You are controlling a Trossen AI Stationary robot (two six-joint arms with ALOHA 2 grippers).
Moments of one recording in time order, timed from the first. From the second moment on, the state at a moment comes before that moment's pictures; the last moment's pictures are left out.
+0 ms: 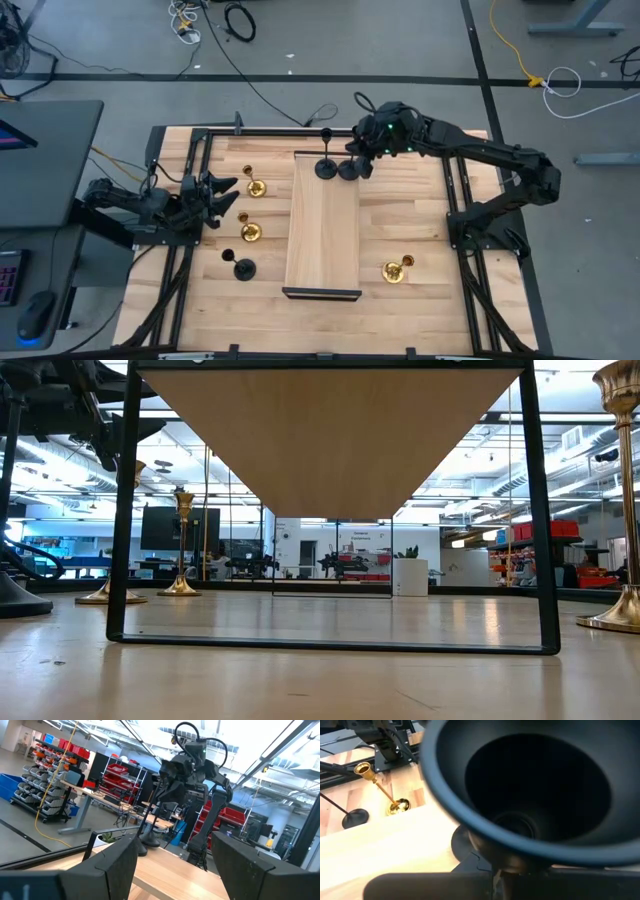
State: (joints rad) left arm -0.29 0.01 0.01 0.36 -0.68 -0.21; right arm -0.38 1.42 1.33 -0.52 -0.08 0.03
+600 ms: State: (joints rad) left arm -0.29 0.01 0.01 0.36 -0.68 -0.21; right arm -0.39 1.42 1.32 -0.52 -0.09 0.02
